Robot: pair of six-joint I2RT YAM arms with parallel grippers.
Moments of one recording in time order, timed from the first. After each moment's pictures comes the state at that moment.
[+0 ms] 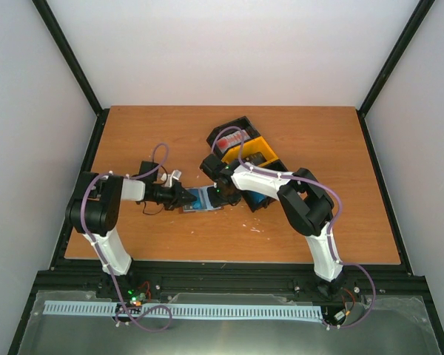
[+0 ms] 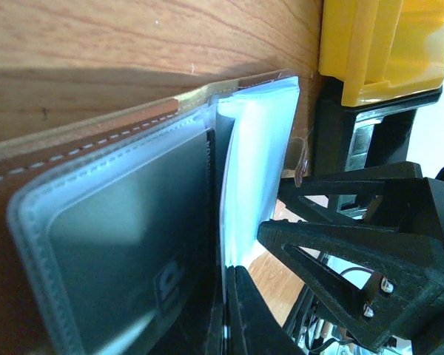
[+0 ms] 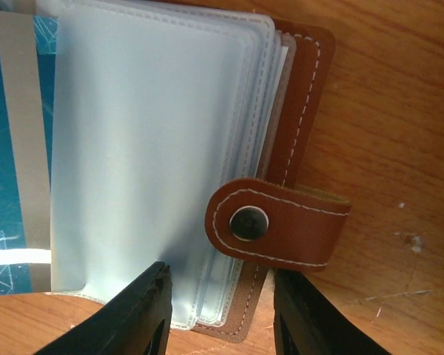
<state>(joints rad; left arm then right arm) -0.13 1.80 0.72 -0.04 0.97 -0.54 0.84 2.10 1.52 -0.77 -0.06 0.51</state>
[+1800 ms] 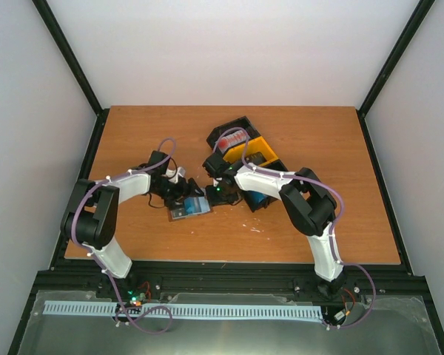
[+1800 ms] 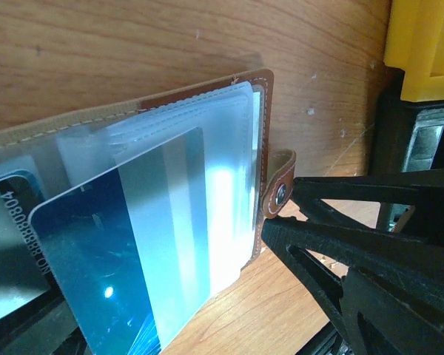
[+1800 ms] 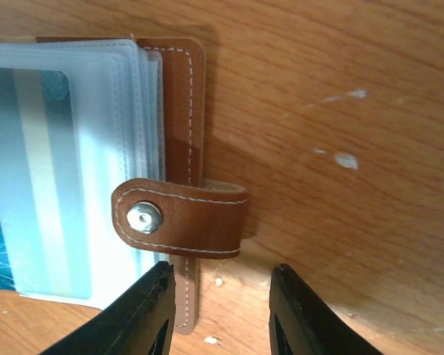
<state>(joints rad) -0.26 1.68 0.88 -0.43 0.68 -0.56 0.82 2.08 1.48 -0.67 -0.17 0.55</state>
